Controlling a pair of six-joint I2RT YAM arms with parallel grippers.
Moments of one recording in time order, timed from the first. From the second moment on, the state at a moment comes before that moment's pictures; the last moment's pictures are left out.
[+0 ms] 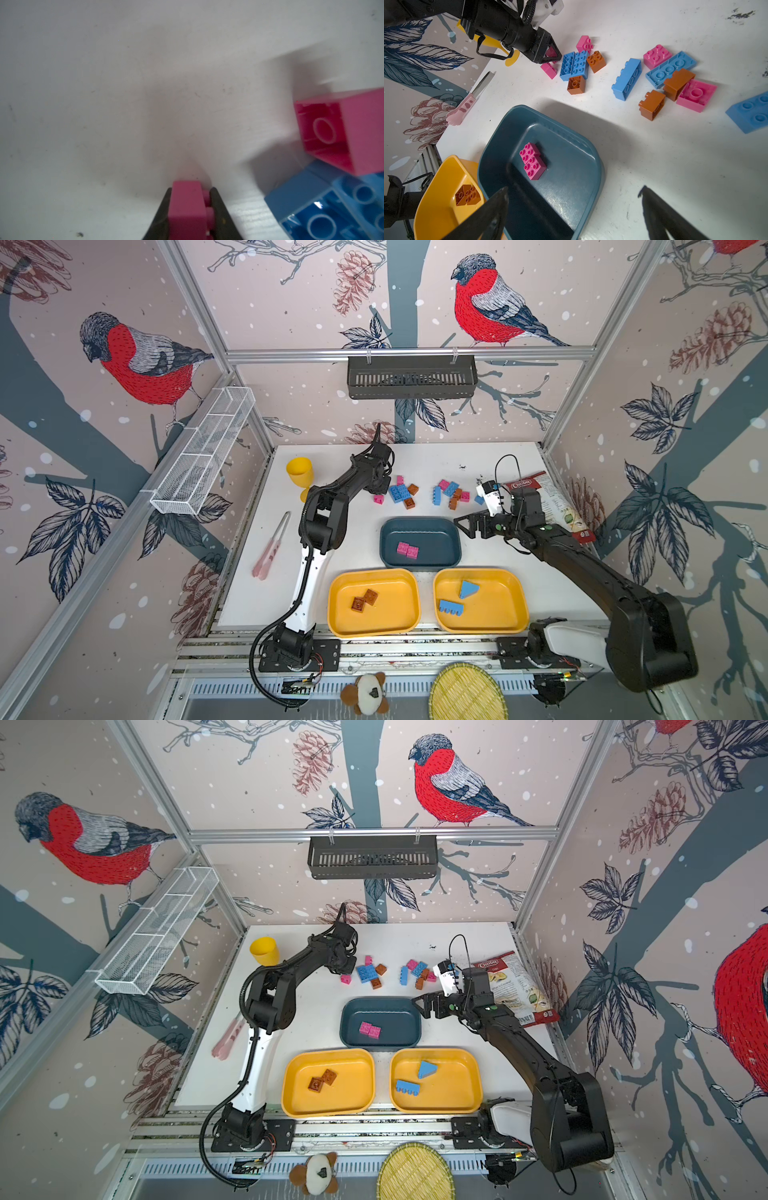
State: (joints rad) left arm -0.38 2.42 2.04 -0.78 -0.13 -0.03; right arm 0.22 1.24 0.72 -0.18 -0.61 0.11
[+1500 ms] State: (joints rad) left arm -0.63 1.77 1.43 -0.80 0.17 -0.20; right arm 0.19 1.20 0.73 -0.21 -0.62 0.08
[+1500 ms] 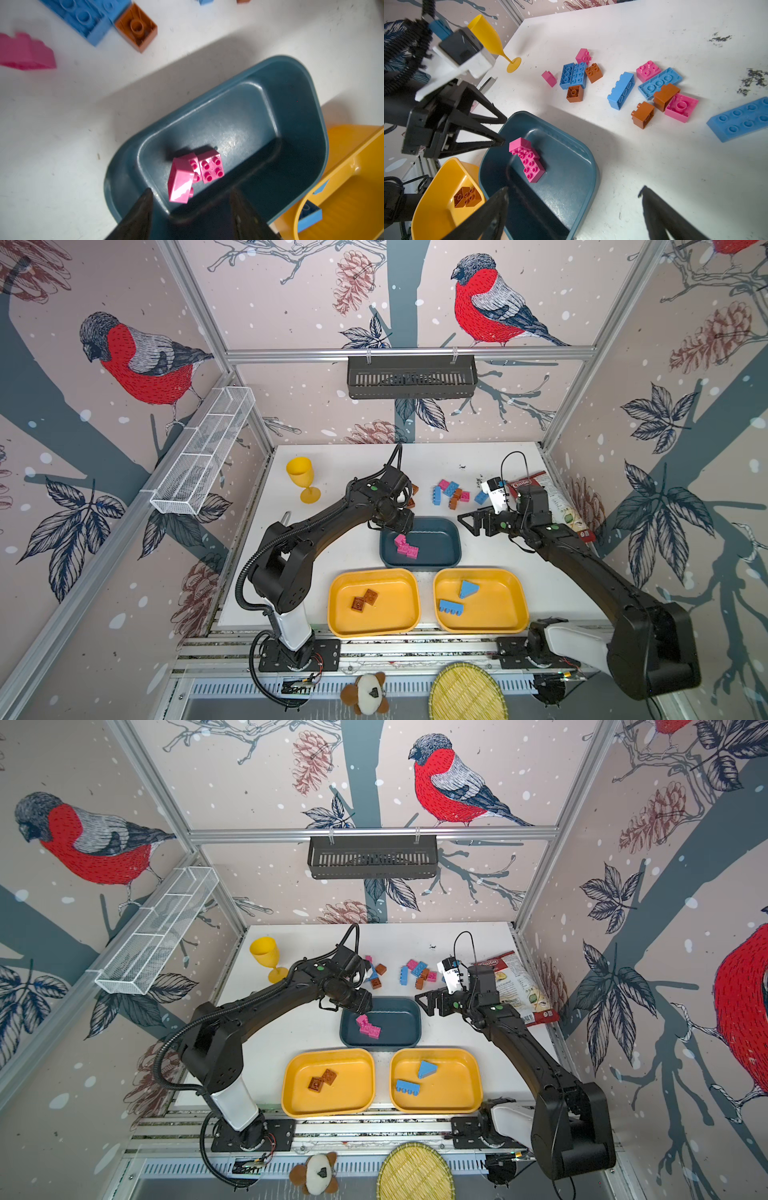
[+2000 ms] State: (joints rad) left arm -0.44 2.02 1.65 -0.72 -0.03 -0.36; right arm 0.19 1.21 0.74 -0.20 -0.62 0.08
